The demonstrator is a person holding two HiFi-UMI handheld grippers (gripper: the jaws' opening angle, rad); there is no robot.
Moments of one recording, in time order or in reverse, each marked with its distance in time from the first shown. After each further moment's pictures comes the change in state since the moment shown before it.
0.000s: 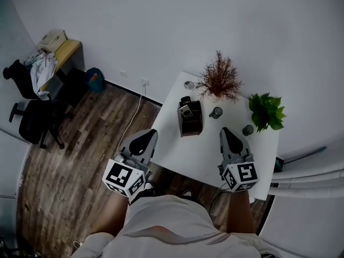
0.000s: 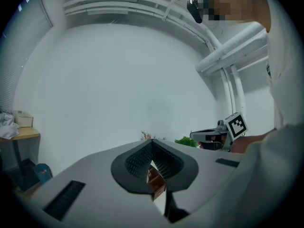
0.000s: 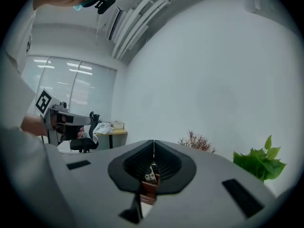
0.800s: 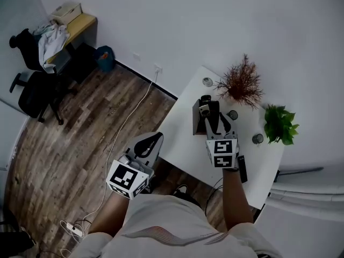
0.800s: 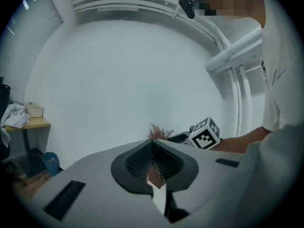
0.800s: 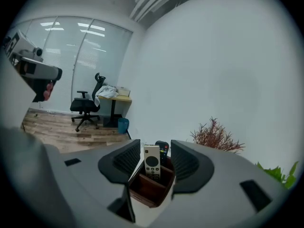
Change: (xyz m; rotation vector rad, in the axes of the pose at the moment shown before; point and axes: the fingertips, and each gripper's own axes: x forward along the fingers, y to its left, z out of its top) left arm -0.029 0.034 -0.039 -0.066 0.048 0.073; right arm 0.132 0.046 -0.076 -0.270 0.331 0.018
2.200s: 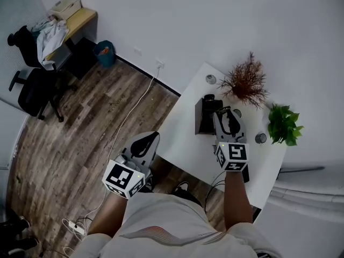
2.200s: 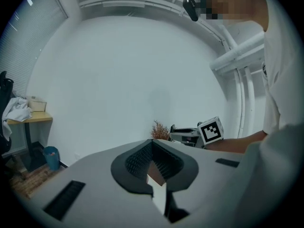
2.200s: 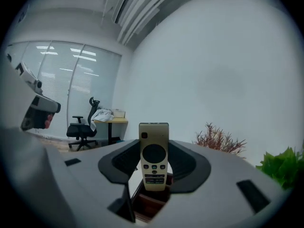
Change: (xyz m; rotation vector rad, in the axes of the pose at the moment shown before) left arm -0.003 0.024 -0.011 -0.049 0.032 0.016; right arm -0.008 -0.021 0.026 0.167 -0.234 -0.003
